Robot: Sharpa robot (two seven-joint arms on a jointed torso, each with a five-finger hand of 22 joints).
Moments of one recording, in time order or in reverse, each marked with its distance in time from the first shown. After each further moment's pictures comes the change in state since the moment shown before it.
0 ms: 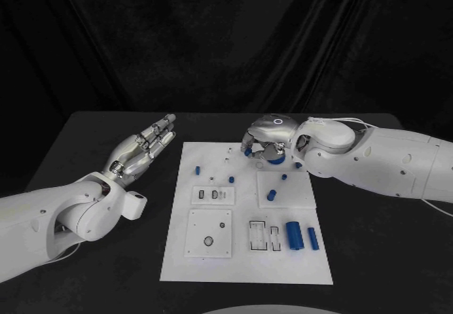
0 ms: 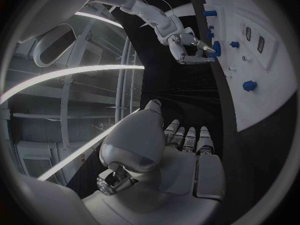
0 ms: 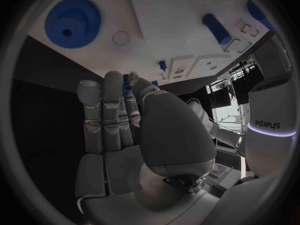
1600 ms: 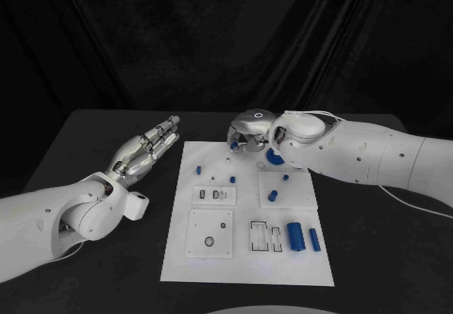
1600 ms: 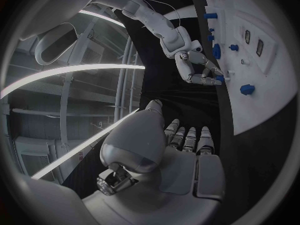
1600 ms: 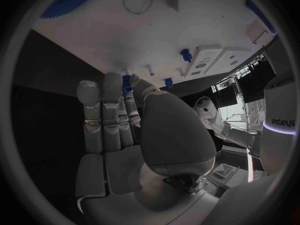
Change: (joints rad) left arm 0.000 0.033 0.000 -0.030 0.000 0.039 0.000; left_hand 0.012 0.004 0.011 -0.005 0.008 0.007 0.007 0.000 0.001 0.000 0.007 0.000 0.000 0.000 0.014 0.000 0.000 0.000 0.000 0.021 0.000 0.000; right arm -0.004 0.181 0.000 -0.216 0.057 0.029 -0.002; right_hand -0.011 -0.006 0.006 0.028 0.002 -0.032 0.020 -0.033 0.059 0.001 -0.008 -0.027 -0.002 -0.003 0.005 0.004 0.011 -0.009 -0.004 0.004 0.000 0.016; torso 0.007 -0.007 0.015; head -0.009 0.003
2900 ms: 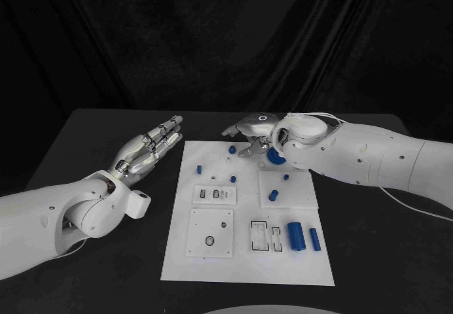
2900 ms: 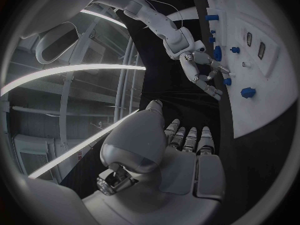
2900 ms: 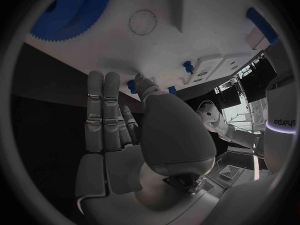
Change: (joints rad) left arm 0.000 0.008 0.000 -0.012 0.000 0.022 0.000; left_hand 0.004 0.004 0.006 0.000 -0.001 0.007 0.007 0.000 0.001 0.000 0.007 0.000 0.000 0.000 0.022 0.000 0.000 0.000 0.000 0.015 0.000 -0.001; right arm -0.016 -0.002 0.000 -0.032 0.001 0.037 -0.008; right_hand -0.026 -0.038 -0.150 0.066 -0.009 -0.589 -0.060 -0.066 -0.109 -0.535 0.039 0.042 0.007 -0.153 0.023 -0.008 -0.015 0.017 -0.164 0.029 -0.226 -0.130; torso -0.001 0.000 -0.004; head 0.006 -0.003
